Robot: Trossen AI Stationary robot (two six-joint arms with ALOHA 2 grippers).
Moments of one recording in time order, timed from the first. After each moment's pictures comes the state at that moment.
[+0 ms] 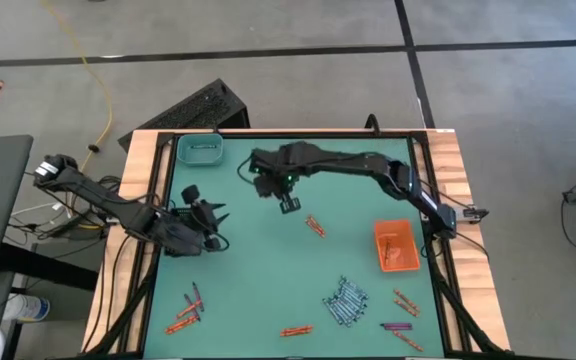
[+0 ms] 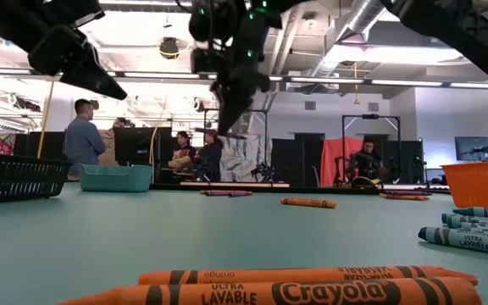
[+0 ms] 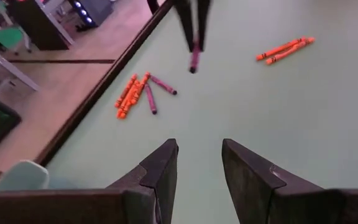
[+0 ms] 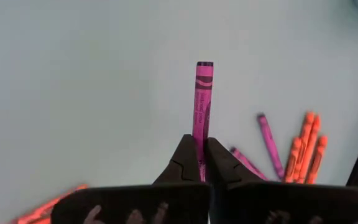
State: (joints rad) left arm -0.44 0.88 0.50 -0.30 -0.90 -0.26; right arm -0.15 2.30 2.26 -1.17 0.06 -0.55
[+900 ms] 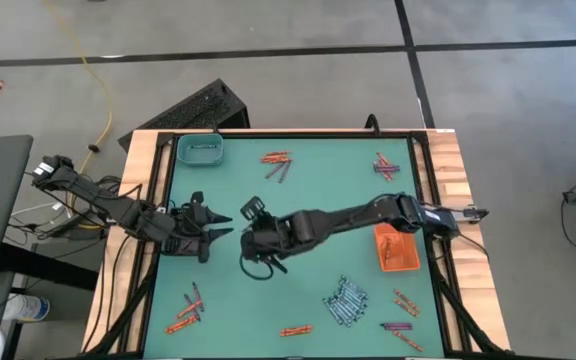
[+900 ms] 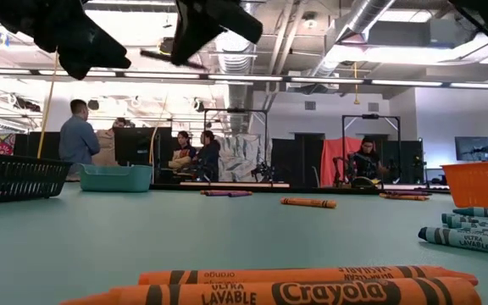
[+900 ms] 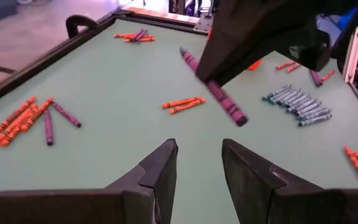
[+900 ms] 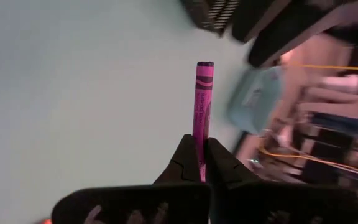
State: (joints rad) left arm -0.44 0.74 0.44 -0.03 -0.60 -0.34; right arm 0.25 2.30 2.34 -1.02 0.65 -0.76
